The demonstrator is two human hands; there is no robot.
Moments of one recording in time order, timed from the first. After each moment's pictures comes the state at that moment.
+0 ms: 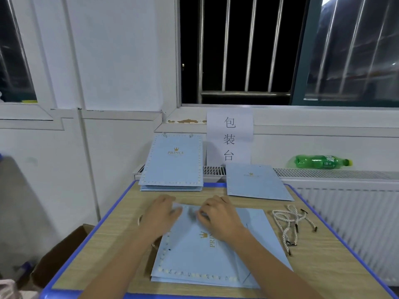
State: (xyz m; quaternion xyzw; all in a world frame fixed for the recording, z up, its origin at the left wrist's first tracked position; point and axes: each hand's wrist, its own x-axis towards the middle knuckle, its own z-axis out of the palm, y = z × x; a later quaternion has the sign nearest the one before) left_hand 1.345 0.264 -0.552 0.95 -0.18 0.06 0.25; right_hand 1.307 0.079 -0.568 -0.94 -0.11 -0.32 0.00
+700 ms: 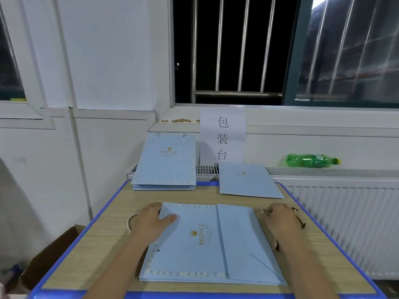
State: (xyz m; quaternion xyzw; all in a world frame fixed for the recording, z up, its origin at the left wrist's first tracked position) left_hand 1.346 0.267 -0.575 0.90 -0.21 0.09 0.38; right_hand 1.250 -0.049 -0.569 -0.92 0.29 -0.21 0.16
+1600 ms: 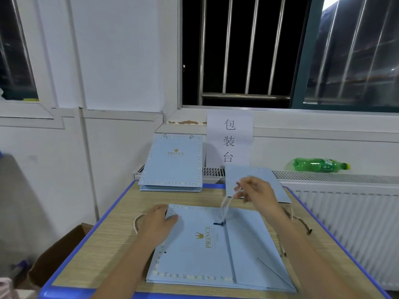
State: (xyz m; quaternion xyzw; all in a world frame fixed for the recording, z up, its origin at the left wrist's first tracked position) left_hand 1.353 0.266 -0.584 0.91 -0.18 0.11 0.36; right_hand 1.274 0.008 -0.511 -0.75 0.02 -0.24 0.62
